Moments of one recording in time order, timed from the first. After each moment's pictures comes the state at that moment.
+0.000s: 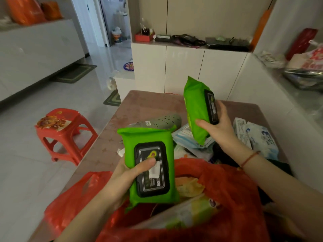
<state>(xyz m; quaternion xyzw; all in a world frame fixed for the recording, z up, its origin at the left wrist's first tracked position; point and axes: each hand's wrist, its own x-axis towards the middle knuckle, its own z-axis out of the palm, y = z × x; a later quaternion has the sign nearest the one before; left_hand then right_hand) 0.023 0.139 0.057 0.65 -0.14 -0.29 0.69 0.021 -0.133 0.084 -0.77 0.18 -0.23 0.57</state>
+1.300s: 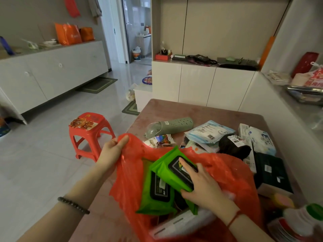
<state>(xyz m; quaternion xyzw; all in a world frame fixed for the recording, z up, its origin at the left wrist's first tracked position) 0.004 0.238 0.087 0.68 0.01 -0.11 0.72 -0.134 0.007 0.048 -0.99 0.02 0.03 0.16</state>
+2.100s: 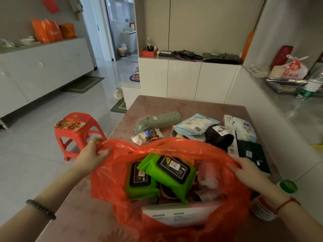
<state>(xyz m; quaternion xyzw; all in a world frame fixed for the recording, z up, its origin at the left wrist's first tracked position) -0.009 0.267 0.084 0.93 -0.07 -0.06 0.35 -0.192 -0.110 0.065 -0.90 0.27 0.00 0.33</state>
